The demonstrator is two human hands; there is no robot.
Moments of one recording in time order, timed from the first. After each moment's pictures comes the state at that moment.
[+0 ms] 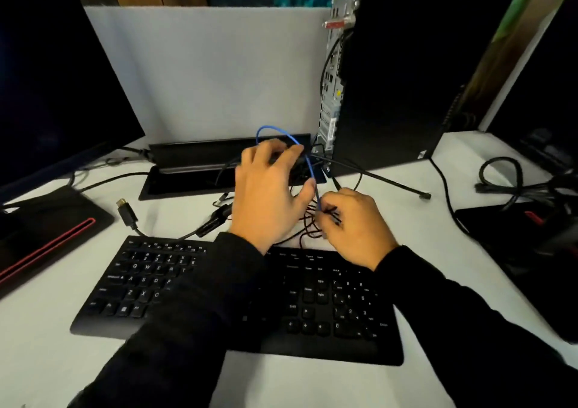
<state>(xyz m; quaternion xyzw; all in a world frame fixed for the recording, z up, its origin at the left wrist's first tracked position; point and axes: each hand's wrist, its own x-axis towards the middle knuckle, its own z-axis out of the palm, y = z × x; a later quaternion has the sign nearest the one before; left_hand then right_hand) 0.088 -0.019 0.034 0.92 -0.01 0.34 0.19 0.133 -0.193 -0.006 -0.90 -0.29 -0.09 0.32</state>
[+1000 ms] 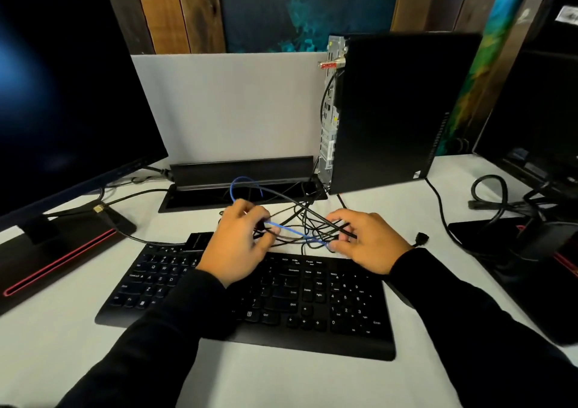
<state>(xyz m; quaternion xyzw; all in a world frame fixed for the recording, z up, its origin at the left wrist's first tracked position) 0.042 0.033 -0.021 0.94 -0.02 0.24 0.24 0.134 -0.233 -0.004 -0.89 -0.31 0.05 0.34</state>
